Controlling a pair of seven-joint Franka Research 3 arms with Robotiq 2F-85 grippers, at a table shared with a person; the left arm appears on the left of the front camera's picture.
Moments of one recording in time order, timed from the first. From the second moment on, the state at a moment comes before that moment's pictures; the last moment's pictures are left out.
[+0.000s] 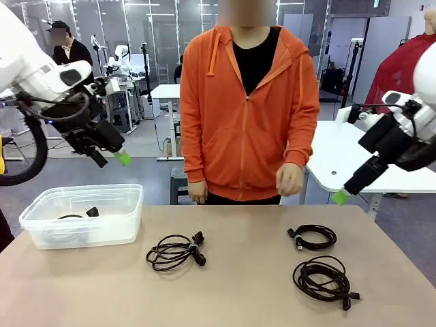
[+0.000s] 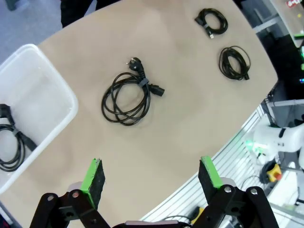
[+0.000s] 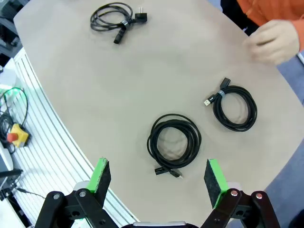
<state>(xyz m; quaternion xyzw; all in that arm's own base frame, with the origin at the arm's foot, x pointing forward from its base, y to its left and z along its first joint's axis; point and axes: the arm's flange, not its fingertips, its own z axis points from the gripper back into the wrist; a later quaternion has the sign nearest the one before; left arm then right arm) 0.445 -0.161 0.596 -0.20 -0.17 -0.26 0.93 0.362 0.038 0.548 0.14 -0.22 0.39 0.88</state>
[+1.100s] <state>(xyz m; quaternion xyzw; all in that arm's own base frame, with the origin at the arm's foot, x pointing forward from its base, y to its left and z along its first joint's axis) 0.534 -0.252 0.507 -0.21 -0.09 -0.22 0.95 0.246 -0.058 0.582 0.13 -0.33 0.32 0.88</state>
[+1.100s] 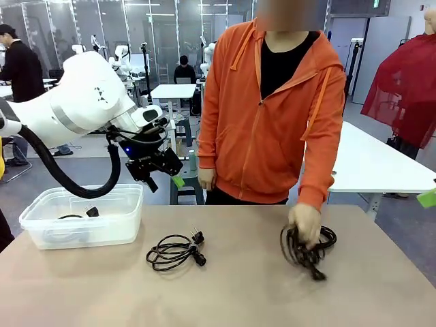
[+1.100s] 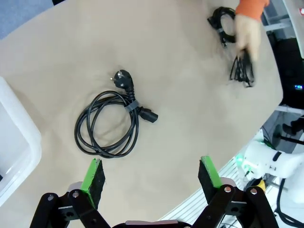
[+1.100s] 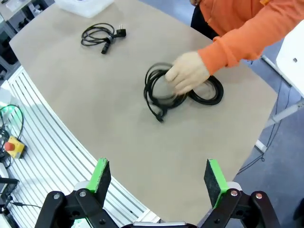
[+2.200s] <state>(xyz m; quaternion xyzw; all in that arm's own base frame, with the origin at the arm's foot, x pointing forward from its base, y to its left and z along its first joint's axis) 0.535 -0.261 0.486 -0.21 -0.05 -0.18 0.96 0.249 -0.067 0.576 0.16 -0.33 0.31 0.88</state>
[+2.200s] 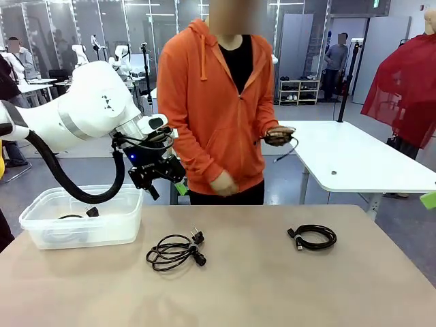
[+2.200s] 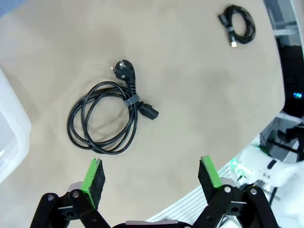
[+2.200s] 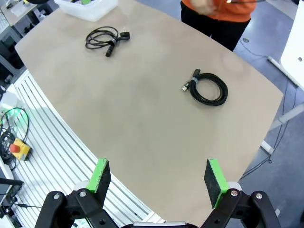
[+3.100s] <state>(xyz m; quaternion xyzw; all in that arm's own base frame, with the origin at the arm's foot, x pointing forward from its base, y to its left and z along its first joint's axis) 0.532 -0.334 0.429 -0.11 -0.02 0.02 0.99 0.248 -0.067 0.576 0.15 -0.33 0.31 0.88</state>
